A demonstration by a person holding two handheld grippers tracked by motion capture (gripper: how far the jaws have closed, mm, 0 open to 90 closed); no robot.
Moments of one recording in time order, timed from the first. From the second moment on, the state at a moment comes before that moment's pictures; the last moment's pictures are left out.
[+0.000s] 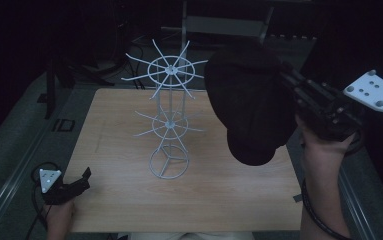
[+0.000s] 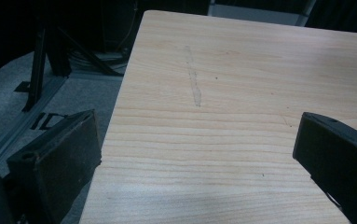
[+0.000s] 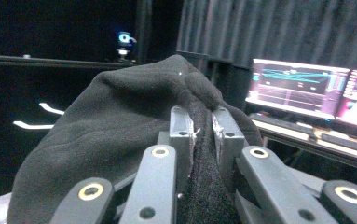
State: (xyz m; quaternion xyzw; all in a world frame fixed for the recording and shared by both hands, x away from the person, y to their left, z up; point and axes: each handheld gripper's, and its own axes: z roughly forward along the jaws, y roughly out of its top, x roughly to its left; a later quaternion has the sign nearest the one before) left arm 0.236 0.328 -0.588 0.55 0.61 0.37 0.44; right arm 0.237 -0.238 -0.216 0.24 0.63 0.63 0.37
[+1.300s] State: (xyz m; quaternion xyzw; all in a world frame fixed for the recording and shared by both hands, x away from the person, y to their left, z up) left arm 0.236 0.328 -0.588 0.55 0.60 0.37 0.44; right arm 0.259 -0.178 -0.303 0.19 0.73 0.61 0.24
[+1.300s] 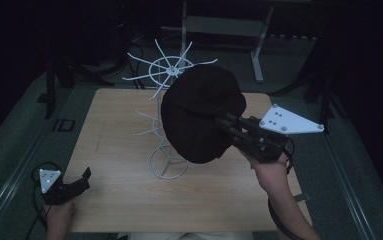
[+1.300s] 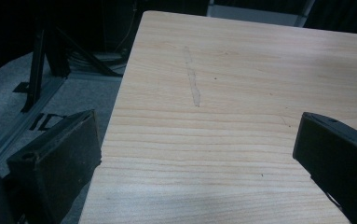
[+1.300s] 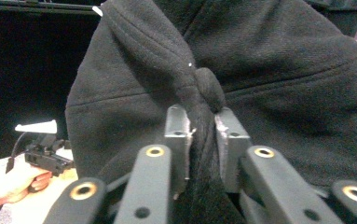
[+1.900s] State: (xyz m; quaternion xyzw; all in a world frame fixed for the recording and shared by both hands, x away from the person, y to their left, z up) left arm 0.236 0.328 -0.588 0.55 0.60 0.37 0.44; right arm 0.245 -0.214 -0.304 0.21 0.70 0.63 0.26
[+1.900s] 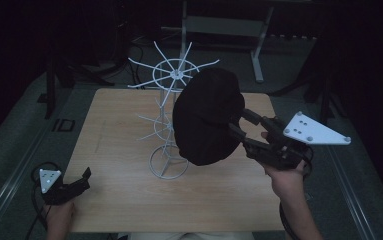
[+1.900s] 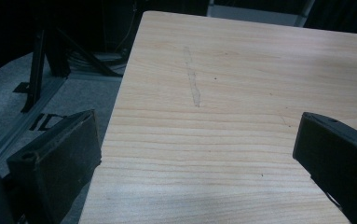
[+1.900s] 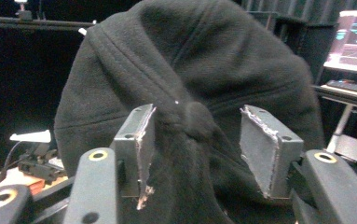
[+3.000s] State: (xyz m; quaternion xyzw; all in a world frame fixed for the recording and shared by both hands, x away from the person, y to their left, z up) left arm 0.236 0.327 -0.588 0.55 0.60 0.37 0.44; right arm 0.316 -0.301 -0.480 0.37 0.74 0.48 0.27
